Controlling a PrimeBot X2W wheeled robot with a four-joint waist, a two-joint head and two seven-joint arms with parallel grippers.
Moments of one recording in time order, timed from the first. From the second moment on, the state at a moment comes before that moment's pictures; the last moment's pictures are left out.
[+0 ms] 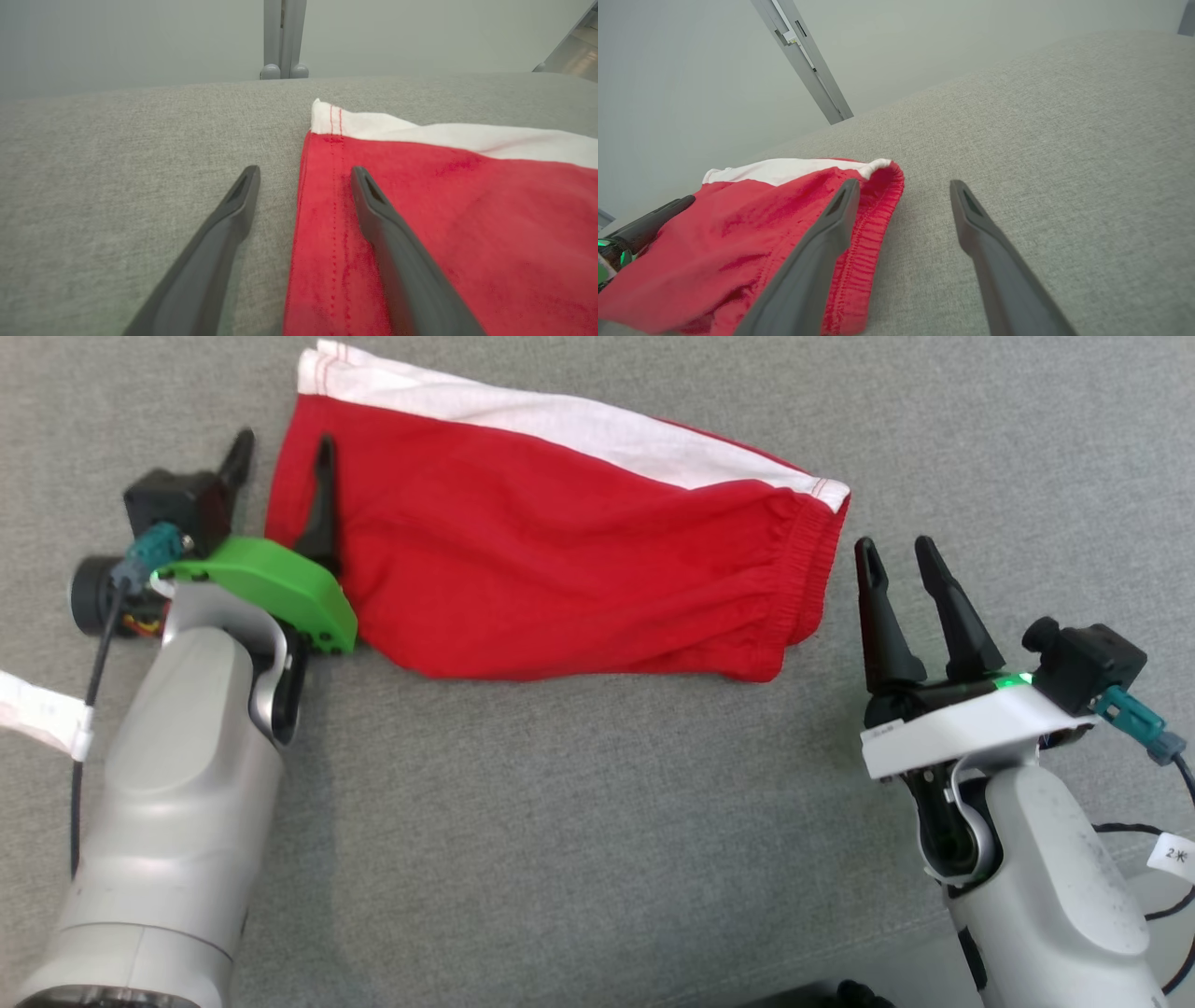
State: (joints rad) left arm -0.88 0.17 -0.30 0.88 -0.39 -0.13 -0.26; right arm -0.41 -0.05 0.11 0.24 0.51 0.13 -0.26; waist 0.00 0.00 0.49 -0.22
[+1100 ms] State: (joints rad) left arm -0.49 0.15 -0.46 0.87 -0.65 -0.08 -0.26; right arm -0.22 -0.05 0.04 0.39 0.33 0.13 -0.26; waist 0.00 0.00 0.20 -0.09
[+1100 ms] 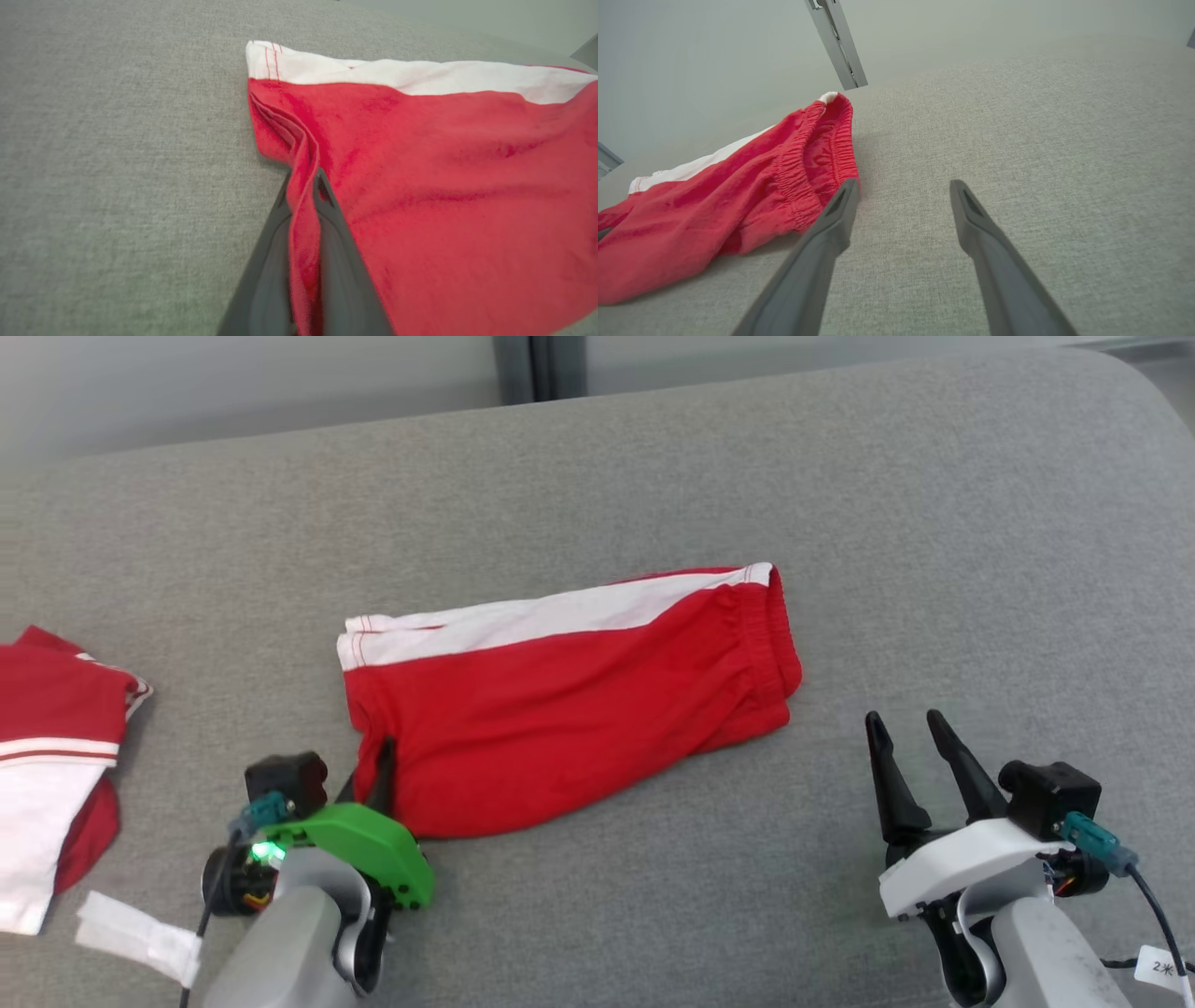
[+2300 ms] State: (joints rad) left arm -0.27 0.05 -0.28 0.52 -0.41 -0.06 -0.26; right arm -0.50 -0.05 0.18 0.81 0.32 0.13 -0.27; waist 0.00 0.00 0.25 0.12
